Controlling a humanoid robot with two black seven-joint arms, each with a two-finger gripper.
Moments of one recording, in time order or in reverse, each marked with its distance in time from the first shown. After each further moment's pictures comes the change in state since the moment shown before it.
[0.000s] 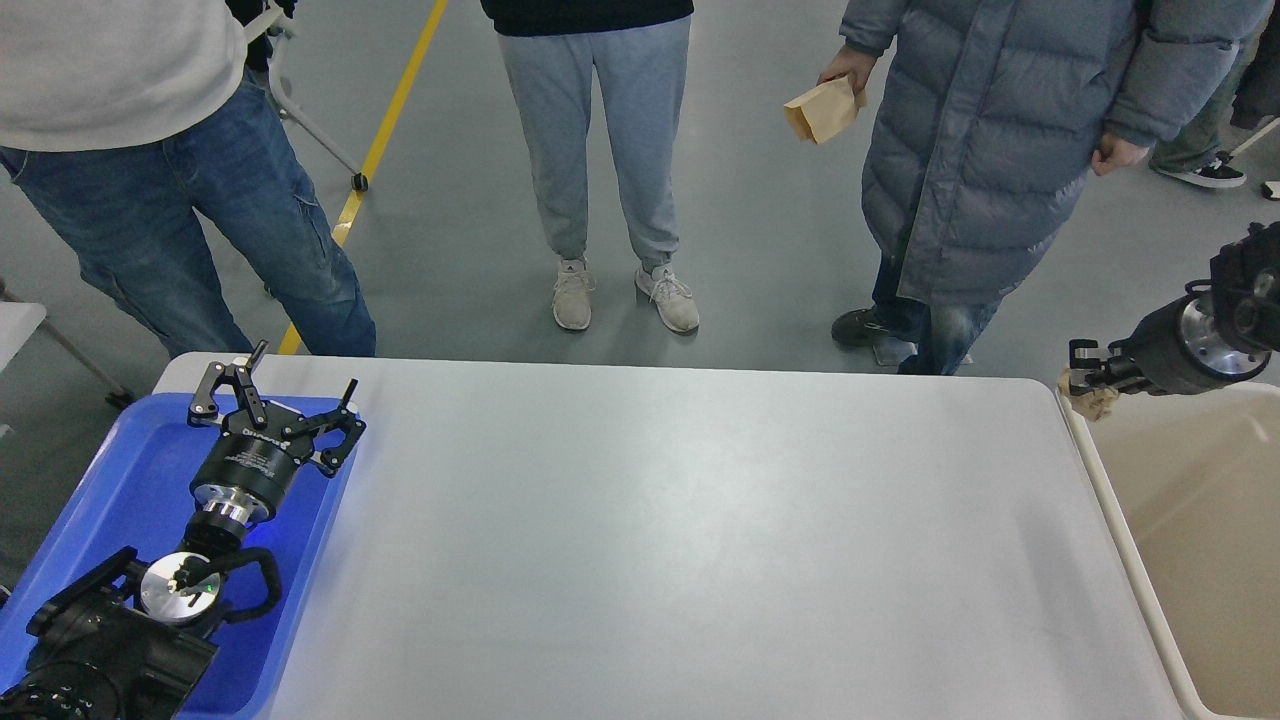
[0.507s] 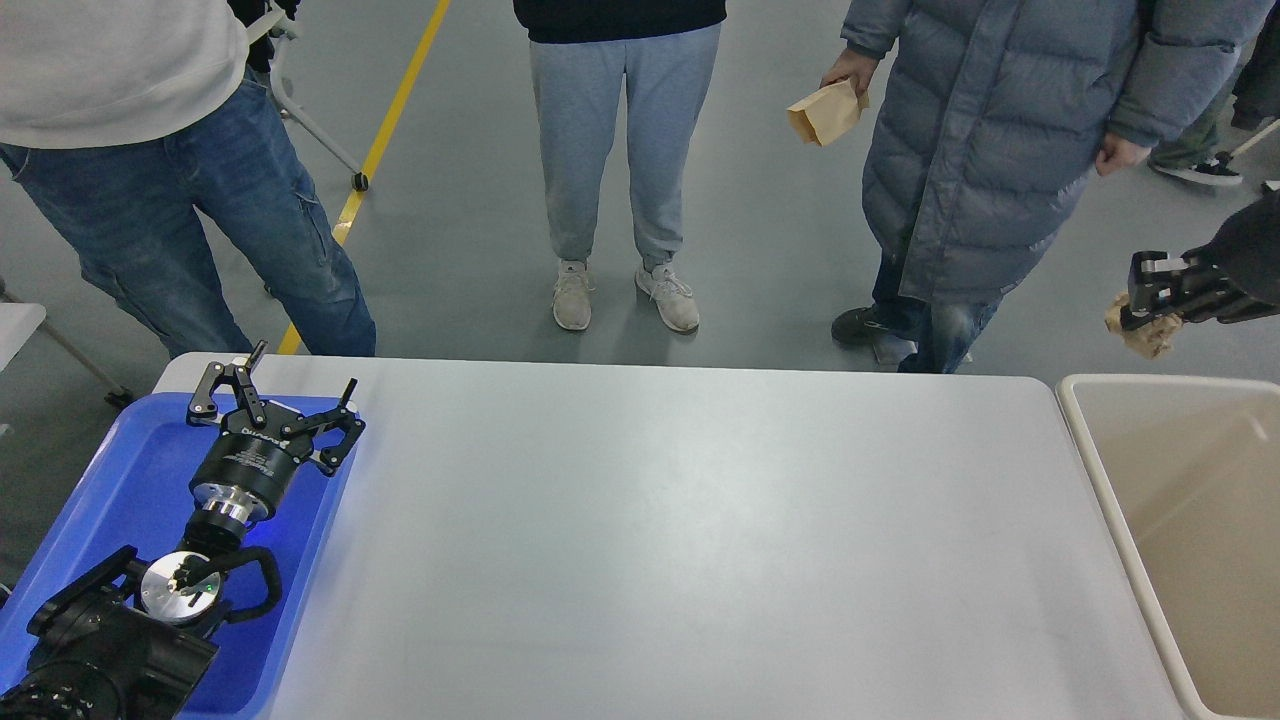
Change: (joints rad) left arm 0.000 0.000 0.000 0.000 0.000 0.000 0.000; right arm 0.354 -0.126 -0.062 0.161 -0.041 0.223 -0.001
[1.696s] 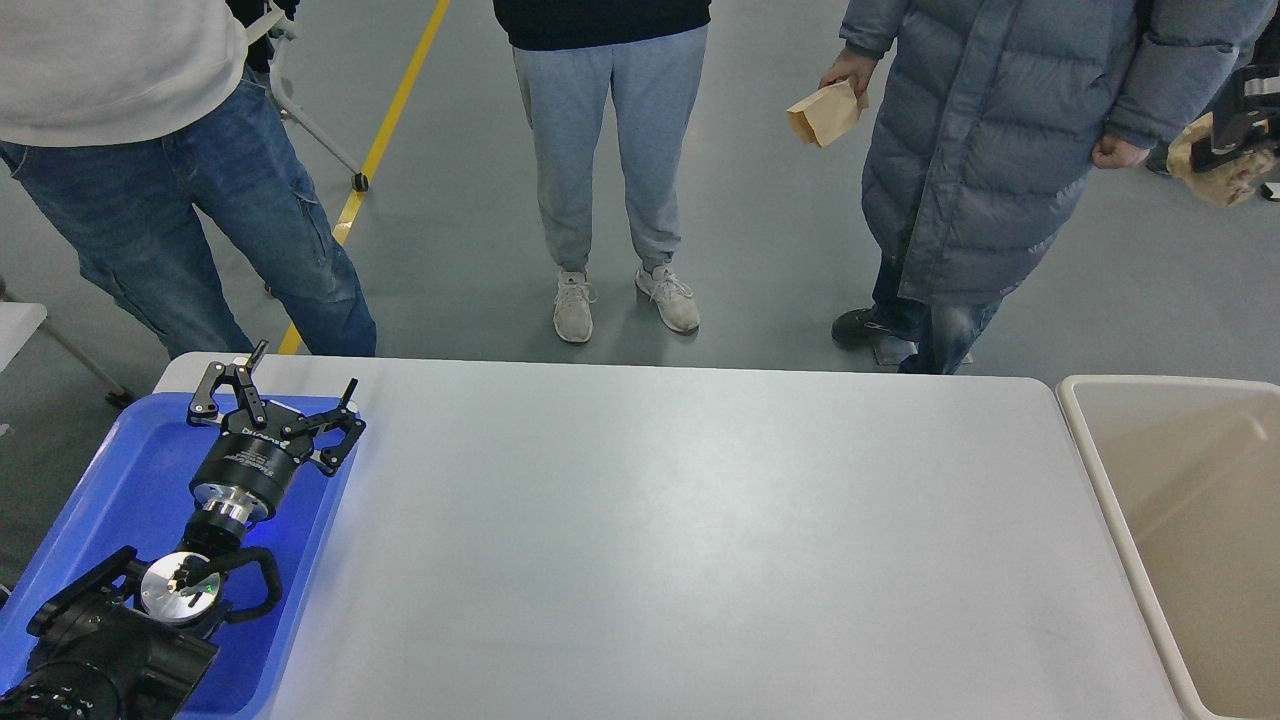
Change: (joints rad) left arm 0.000 0.000 0.000 0.000 0.000 0.000 0.001; right arm 0.397 -0.078 -0.131 0.112 -0.044 0.053 -0.001
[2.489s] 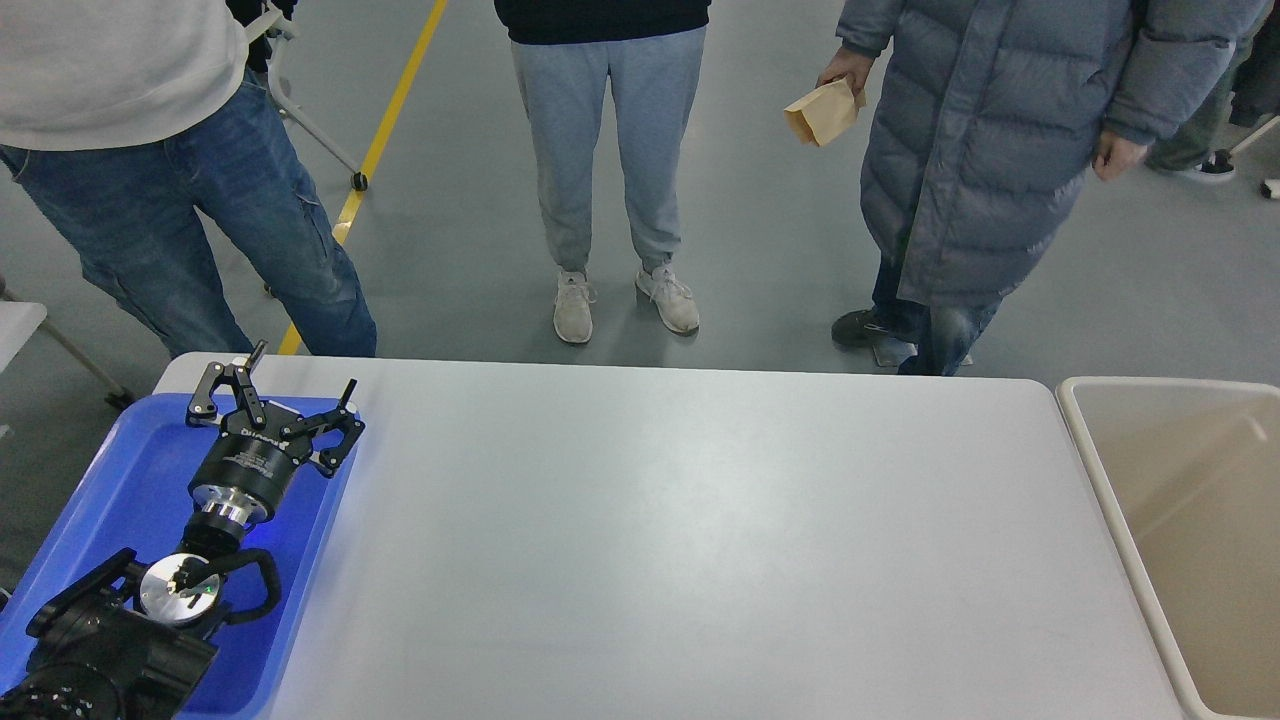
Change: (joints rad) left arm 0.000 0.000 0.000 0.000 0.000 0.000 -0.001; right arm -0.450 -0.217 0.029 -0.317 -0.070 0.000 0.004
